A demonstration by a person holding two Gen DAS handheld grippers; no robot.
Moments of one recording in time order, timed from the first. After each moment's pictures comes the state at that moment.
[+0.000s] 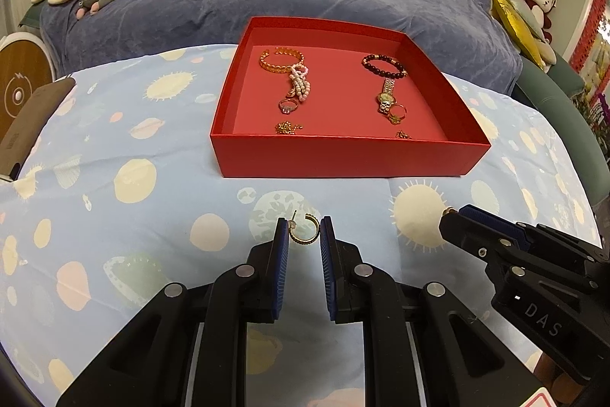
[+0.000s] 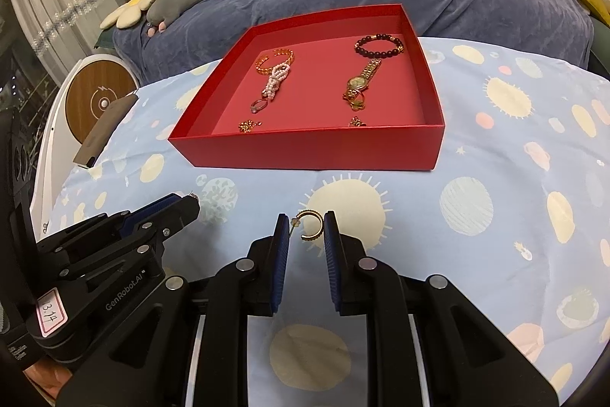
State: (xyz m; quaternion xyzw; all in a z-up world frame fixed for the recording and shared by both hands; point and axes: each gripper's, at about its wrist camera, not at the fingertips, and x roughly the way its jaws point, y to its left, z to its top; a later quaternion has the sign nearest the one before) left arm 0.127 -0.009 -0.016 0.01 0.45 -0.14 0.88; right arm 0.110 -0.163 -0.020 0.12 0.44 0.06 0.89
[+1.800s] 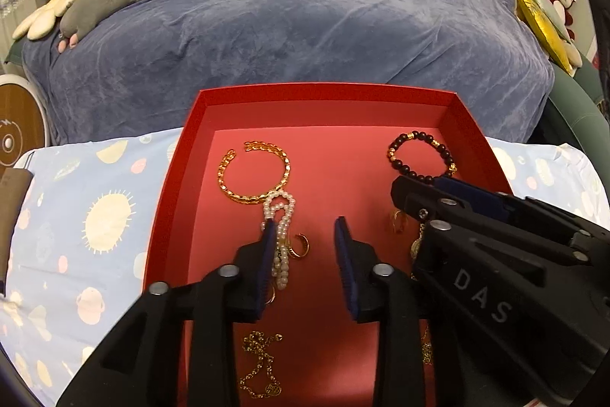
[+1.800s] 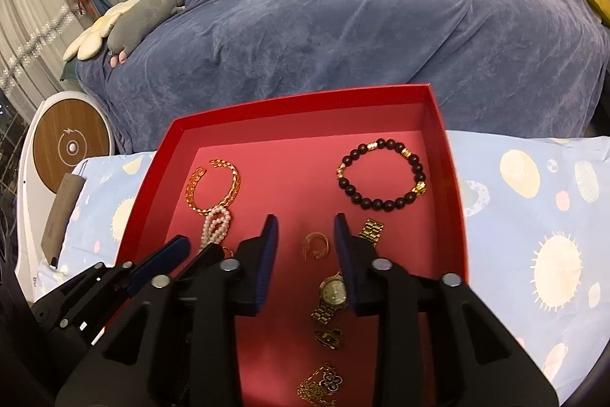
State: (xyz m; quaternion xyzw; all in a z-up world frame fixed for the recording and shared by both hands) left arm 0.292 -0.076 -0.014 0.04 0.45 -0.11 0.89; right arm 0.304 -0.195 -0.013 0.13 0.44 0.03 0.89
